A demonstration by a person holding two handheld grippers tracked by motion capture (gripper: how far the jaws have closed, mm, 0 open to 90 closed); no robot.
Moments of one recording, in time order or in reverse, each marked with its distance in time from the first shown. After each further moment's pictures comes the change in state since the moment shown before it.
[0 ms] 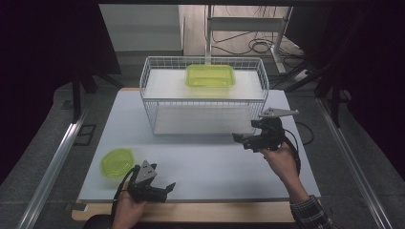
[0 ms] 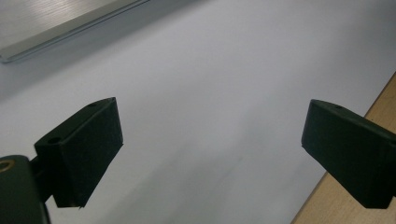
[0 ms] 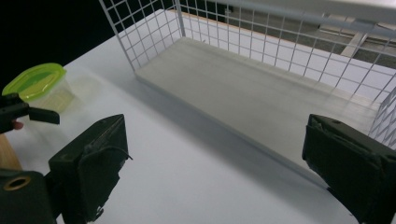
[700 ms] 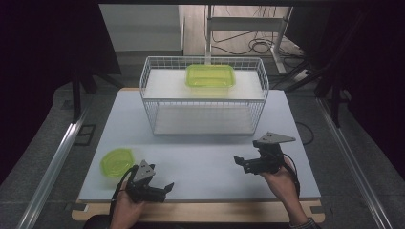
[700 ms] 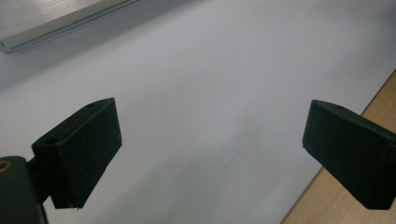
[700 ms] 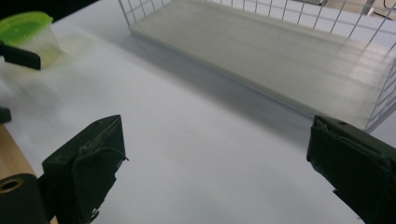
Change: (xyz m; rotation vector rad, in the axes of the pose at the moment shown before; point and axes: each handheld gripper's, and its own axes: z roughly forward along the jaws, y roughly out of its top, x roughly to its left) left arm 0.001 0.001 -0.004 0.019 0.004 -0.022; right arm 0.010 -0.066 0.005 0.037 -0.033 -0.029
